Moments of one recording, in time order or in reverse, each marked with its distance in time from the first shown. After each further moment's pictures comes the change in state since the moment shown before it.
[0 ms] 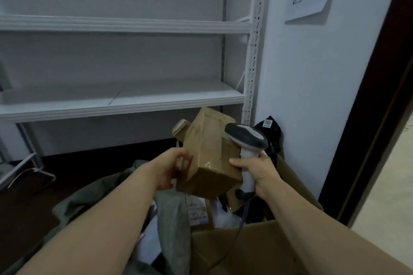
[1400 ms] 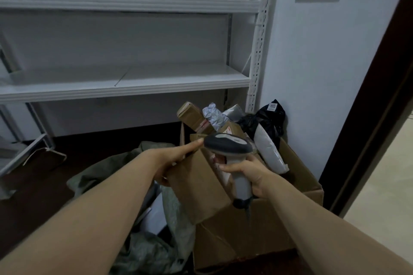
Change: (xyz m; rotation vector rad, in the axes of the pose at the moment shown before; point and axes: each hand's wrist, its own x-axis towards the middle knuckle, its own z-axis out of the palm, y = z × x) left_hand -0.017 -0.021 -0.006 0.343 0.047 -0.243; right_hand -0.005 0.050 -0.011 -0.204 -0.264 0.181
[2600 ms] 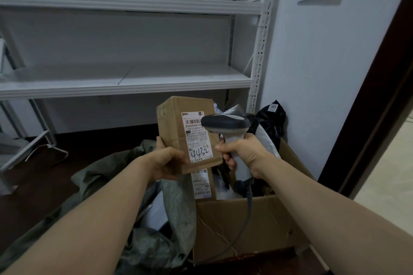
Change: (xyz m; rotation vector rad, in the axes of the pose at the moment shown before) left_hand 0.008 -0.028 -0.008 -0.368 0.073 0.305; right_hand -0.032 -0.050 0.026 -0.163 -0.082 -0.095
